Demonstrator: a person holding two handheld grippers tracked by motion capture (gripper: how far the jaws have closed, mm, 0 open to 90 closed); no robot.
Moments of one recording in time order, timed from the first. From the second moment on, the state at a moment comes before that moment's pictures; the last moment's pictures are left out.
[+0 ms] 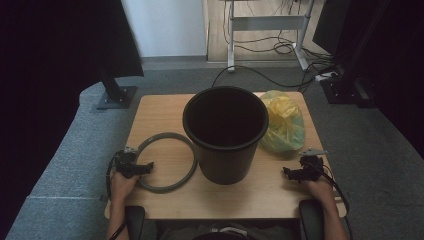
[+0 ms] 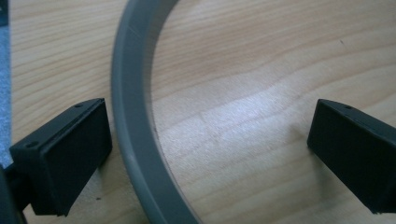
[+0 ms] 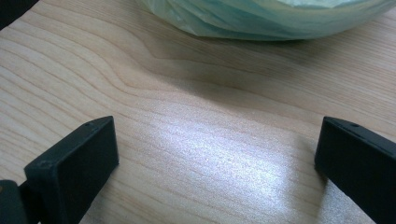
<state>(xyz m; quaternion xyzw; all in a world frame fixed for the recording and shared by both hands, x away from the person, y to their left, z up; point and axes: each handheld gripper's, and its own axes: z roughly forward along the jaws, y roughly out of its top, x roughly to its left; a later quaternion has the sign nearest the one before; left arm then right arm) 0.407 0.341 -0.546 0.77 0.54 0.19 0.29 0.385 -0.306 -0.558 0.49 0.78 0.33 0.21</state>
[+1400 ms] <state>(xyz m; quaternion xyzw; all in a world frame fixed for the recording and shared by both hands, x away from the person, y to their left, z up) 0.410 0.363 -0.524 0.73 0.59 0.17 0.29 0.385 -0.306 -0.557 0.49 0.78 0.33 0.21</state>
